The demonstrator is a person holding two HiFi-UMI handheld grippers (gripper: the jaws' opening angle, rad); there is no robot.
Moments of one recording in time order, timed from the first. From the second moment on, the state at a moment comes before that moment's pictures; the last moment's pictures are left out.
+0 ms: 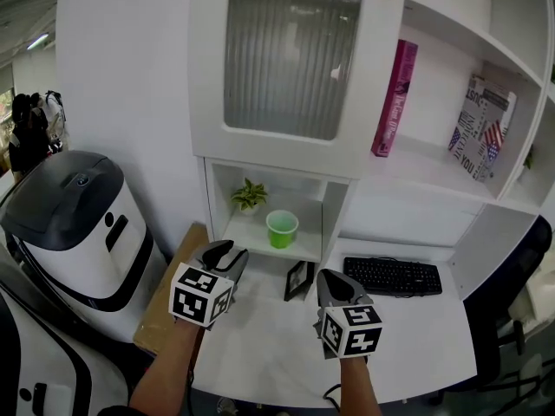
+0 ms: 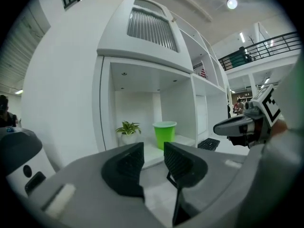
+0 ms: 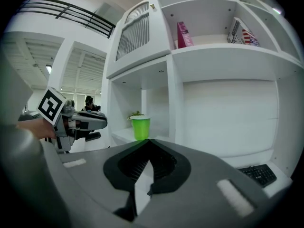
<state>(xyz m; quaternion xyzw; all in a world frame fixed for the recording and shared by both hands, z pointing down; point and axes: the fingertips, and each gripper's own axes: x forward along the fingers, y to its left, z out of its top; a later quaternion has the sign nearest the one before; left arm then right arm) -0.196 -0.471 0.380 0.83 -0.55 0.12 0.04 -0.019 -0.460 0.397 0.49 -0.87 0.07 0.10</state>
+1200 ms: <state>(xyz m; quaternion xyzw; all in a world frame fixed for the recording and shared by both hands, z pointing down) -0.221 -0.454 0.378 0.81 -0.58 0.09 0.03 -0.017 -0.460 0.389 0.48 -0.87 0.05 0.10</state>
